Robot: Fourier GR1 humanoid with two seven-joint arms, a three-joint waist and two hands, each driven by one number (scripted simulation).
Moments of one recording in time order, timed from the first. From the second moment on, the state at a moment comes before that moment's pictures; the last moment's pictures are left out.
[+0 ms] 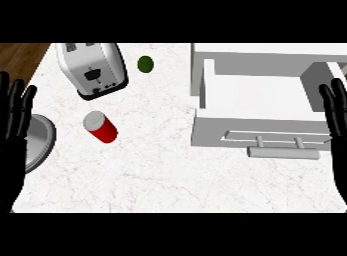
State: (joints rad) left arm -0.03 0.07 0.03 -2.10 -0.02 0.01 0.02; right arm -0.04 -0.09 -0.01 -2.10 -0.02 0.01 0.00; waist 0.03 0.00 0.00
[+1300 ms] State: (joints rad) left arm -0.11 0.32 0.30 -1.80 0.41 -0.26 0.31; right arm 0.08 -0.09 -0.13 -2.05 -0.05 -0.02 0.17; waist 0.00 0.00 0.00
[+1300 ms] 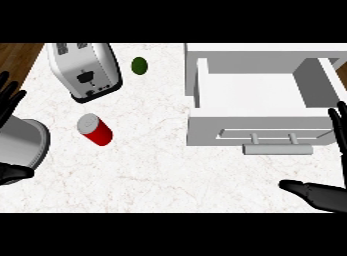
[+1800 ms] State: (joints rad) left arm -0.10 0.23 0.21 -1.66 0.25 -0.25 0.19; right arm 0.14 -0.09 -0.16 -2.08 -0.08 0.02 0.14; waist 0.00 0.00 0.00
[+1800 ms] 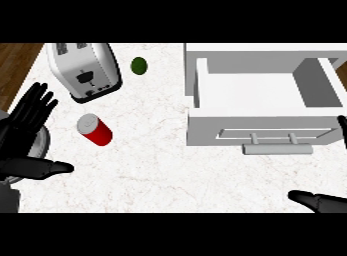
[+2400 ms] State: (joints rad) left arm -0.08 0.19 0.19 -1.39 0.09 -0.23 -0.07; right arm 0.16 -0.08 -0.19 -2.14 -0.10 0.04 0.17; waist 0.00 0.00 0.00
